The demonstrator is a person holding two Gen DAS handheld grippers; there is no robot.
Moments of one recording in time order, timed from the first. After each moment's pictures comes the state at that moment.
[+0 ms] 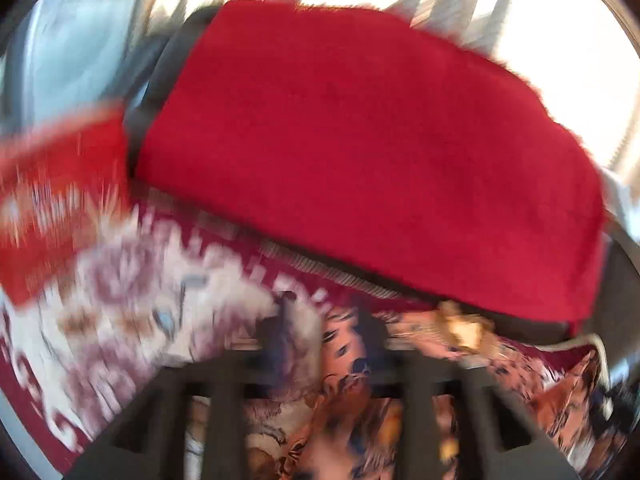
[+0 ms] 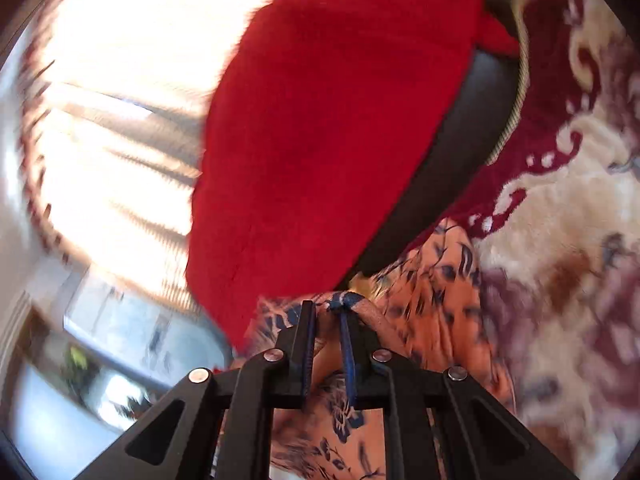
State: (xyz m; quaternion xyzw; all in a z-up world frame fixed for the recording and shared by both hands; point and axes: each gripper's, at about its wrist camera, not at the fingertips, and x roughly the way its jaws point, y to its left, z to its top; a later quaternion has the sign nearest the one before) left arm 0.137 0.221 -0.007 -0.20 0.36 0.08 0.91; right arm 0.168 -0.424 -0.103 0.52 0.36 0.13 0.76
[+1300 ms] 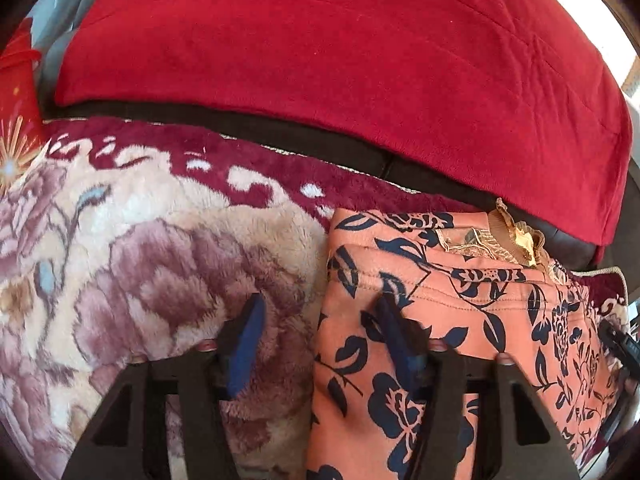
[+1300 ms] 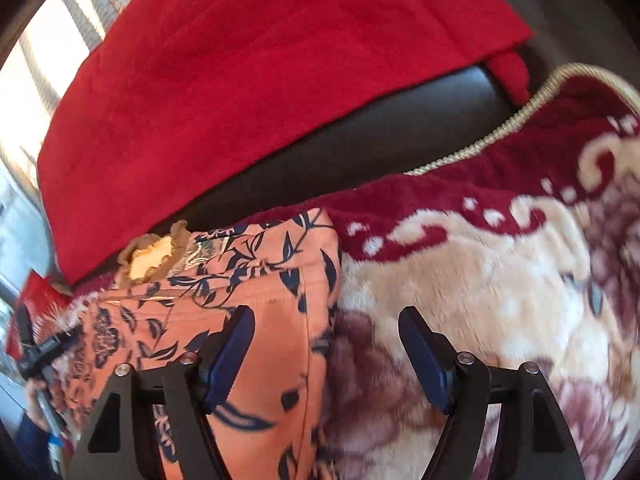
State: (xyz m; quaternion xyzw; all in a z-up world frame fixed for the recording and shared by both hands) left arm 0.210 0.203 -0.131 -0.15 0.46 -0.01 0.88; right arm 0.225 -0.380 -0.135 0.15 0.48 0.06 0.86
